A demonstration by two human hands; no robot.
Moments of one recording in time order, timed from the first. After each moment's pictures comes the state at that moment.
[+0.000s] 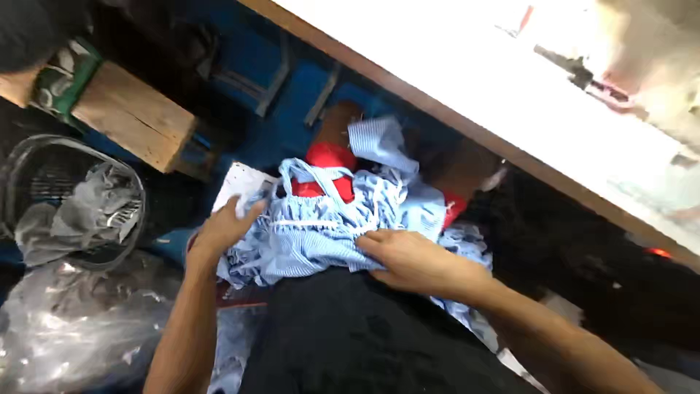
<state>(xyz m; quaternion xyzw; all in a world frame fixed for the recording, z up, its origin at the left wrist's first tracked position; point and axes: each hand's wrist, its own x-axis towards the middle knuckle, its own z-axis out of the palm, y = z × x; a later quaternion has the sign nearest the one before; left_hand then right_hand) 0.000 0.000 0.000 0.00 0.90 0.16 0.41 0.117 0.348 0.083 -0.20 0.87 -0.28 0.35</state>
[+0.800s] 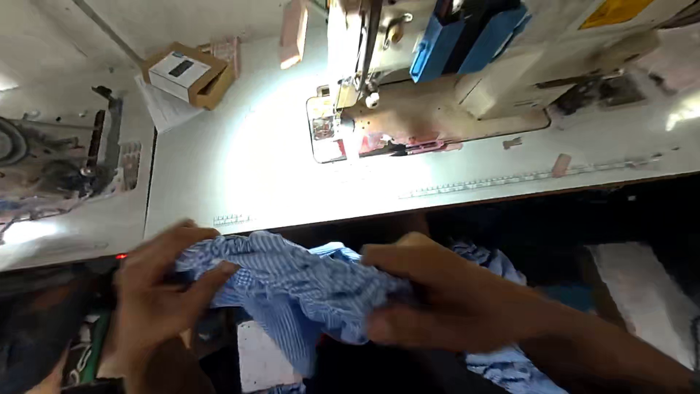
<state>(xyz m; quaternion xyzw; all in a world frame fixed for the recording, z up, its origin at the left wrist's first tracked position) -0.203 0.192 0.185 0.59 0.67 0.45 0.08 0.053 0.419 0.195 -0.09 0.79 -0.59 -0.14</state>
